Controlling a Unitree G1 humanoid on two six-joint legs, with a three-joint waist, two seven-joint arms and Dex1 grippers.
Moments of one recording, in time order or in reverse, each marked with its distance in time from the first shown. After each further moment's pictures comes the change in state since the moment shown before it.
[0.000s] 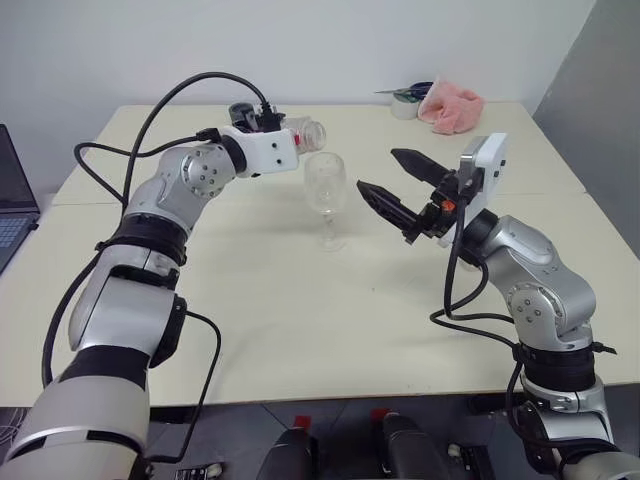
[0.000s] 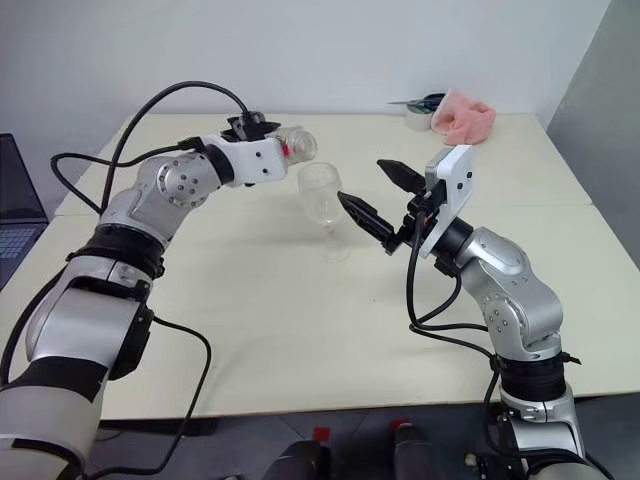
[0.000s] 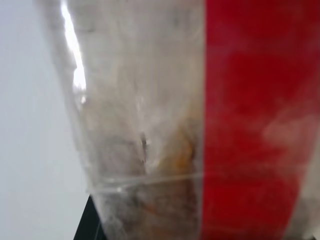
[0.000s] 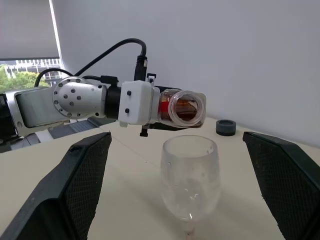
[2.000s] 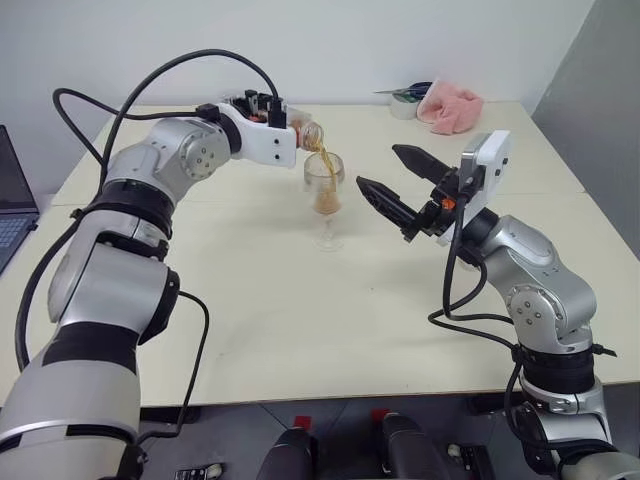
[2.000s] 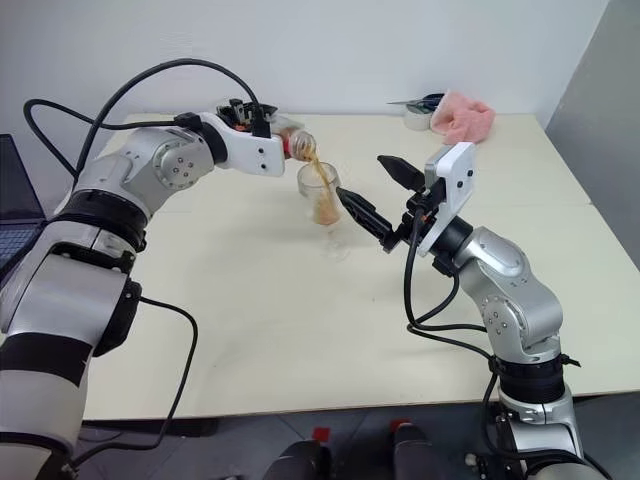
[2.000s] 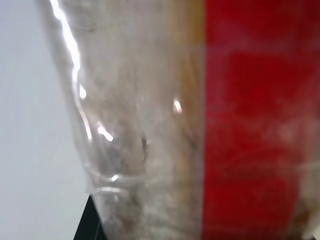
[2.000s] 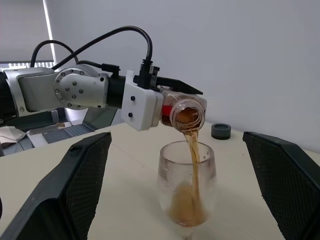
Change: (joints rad) left arm -0.168 0.025 -0.135 0.166 0.206 -0.086 0.135; right arm 0.002 0.008 0.003 -0.028 0.001 0.004 -0.035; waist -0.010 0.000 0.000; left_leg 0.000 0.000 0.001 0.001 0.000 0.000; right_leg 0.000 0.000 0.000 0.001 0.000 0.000
